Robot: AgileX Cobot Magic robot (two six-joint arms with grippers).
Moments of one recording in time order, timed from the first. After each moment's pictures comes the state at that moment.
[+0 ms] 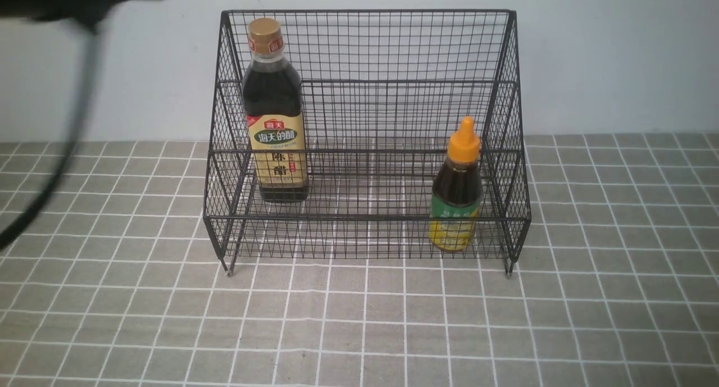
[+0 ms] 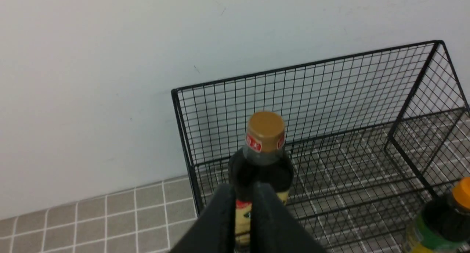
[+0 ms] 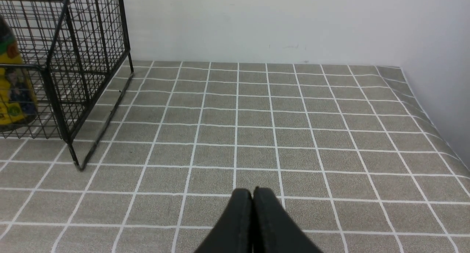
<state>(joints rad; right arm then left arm) -0.07 -0.02 0.02 -0.01 0.39 -0.01 -0.30 1.07 -1.27 0.07 0.67 -0.06</state>
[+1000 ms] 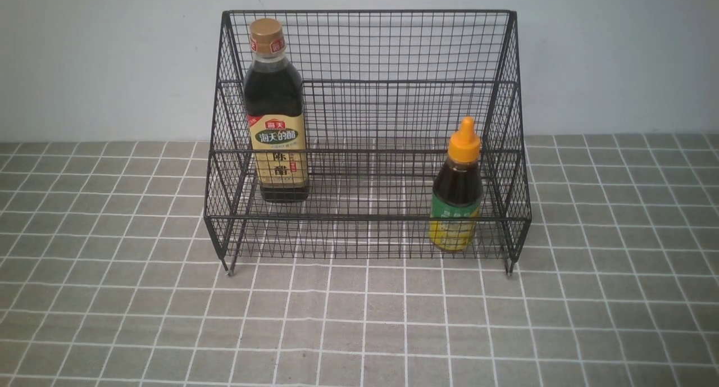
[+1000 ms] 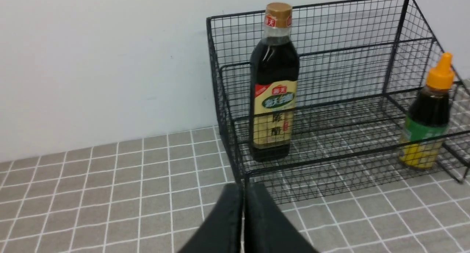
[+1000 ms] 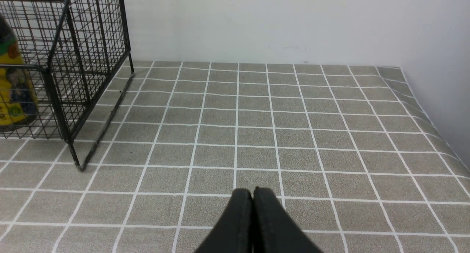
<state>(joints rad) -0.07 -0.02 0.02 -0.01 0.39 -0.01 -0.25 0.16 -0.51 0.09 0.62 -0.07</state>
